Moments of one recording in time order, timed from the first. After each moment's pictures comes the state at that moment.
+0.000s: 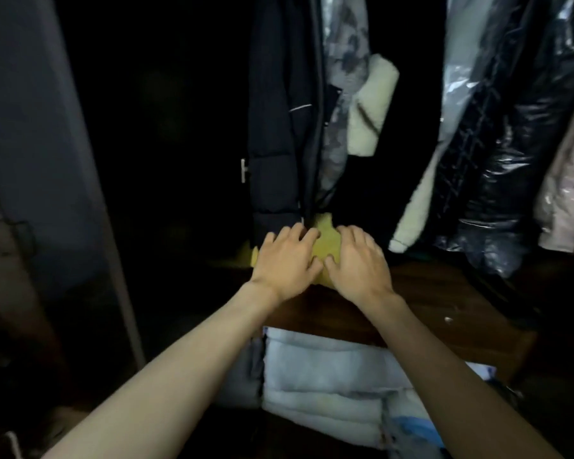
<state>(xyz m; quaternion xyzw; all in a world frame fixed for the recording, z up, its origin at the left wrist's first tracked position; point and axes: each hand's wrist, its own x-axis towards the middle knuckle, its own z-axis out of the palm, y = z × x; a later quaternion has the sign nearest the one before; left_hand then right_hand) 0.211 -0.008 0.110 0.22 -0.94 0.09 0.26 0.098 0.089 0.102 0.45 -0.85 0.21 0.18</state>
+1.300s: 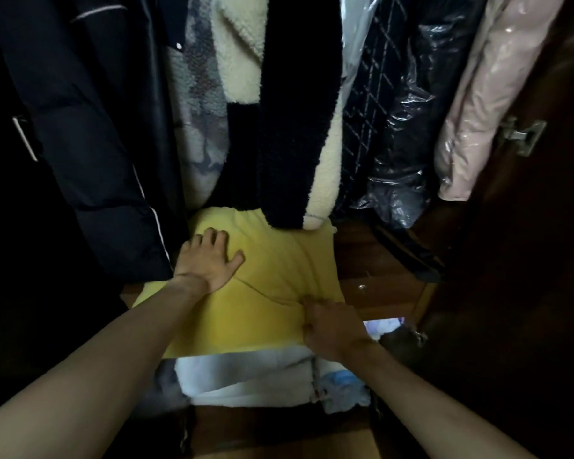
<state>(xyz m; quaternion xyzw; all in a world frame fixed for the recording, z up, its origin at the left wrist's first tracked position) 0.009 -0.114 -0.004 0.26 -0.96 0.03 0.12 -0.058 0.151 -0.049 0.46 -0.88 0.10 0.04</state>
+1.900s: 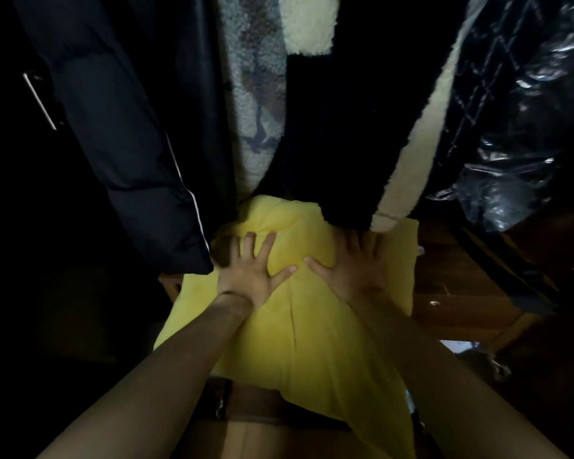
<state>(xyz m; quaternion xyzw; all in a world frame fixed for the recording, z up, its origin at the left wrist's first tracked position) -0.015 -0.143 -0.080 0.35 -0.93 -0.02 0.09 -0.172 0.004 -0.083 0.38 -0.90 0.16 0.10</state>
